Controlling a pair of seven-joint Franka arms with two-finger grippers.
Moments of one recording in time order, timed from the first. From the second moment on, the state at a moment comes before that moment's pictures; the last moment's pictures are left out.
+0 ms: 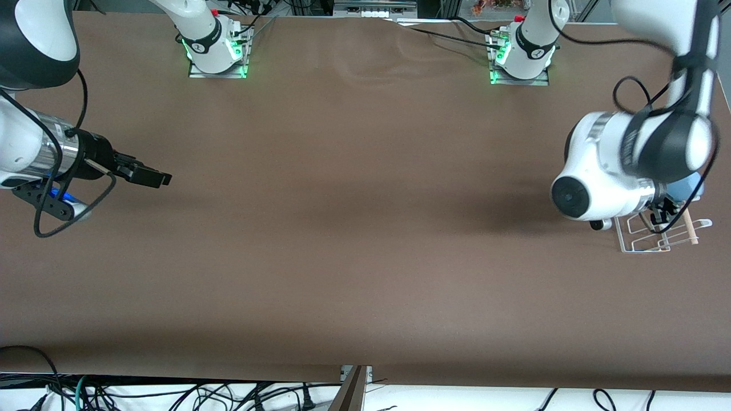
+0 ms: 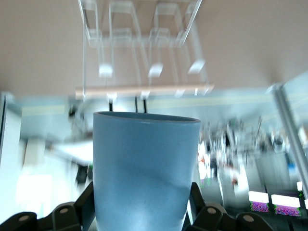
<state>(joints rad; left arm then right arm) -0.08 0.46 -0.13 -1.65 1.14 1.36 1.02 0.16 0.27 -0.10 -1.38 0.21 1.48 0.45</state>
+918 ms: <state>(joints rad) 0.02 0.39 -0.13 -2.15 1.44 1.49 0.43 0.09 0.04 -0.09 -1.68 -0.01 1.64 0.03</state>
